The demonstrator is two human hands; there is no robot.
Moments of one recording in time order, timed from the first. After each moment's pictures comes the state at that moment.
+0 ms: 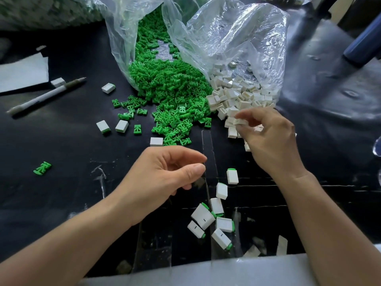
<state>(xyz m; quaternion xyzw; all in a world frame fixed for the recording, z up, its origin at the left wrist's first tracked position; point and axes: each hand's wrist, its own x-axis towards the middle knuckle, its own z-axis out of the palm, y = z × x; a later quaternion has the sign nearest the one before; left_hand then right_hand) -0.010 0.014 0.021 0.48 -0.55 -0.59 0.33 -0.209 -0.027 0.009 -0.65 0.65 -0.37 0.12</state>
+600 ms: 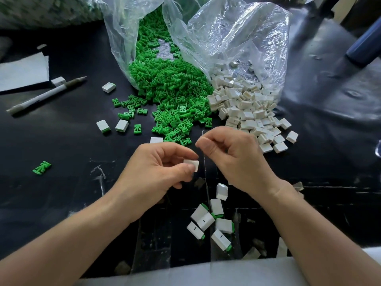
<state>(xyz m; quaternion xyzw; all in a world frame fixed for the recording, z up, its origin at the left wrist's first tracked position) -0.007 0.008 0.012 0.50 -0.54 -0.58 0.36 -0.172 -0.013 0.002 -0.74 0.51 -0.36 0.24</state>
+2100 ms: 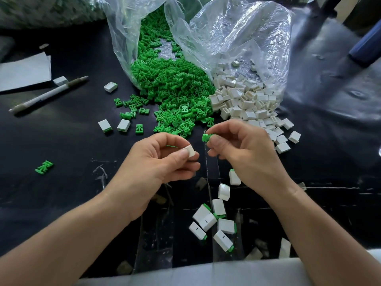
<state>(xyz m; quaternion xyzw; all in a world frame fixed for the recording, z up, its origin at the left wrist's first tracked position) -0.009 0.004 0.013 0.46 -0.42 -0.66 0.42 -0.173 -0.009 0.014 -0.64 0.52 -0.41 0.39</state>
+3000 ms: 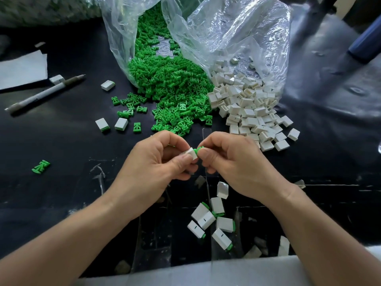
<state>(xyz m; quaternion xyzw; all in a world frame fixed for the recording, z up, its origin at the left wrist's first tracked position) -0.011 0.006 0.011 0.47 -0.52 -0.59 0.39 -0.172 -0.003 0.010 -0.71 0.52 -0.29 0.37</state>
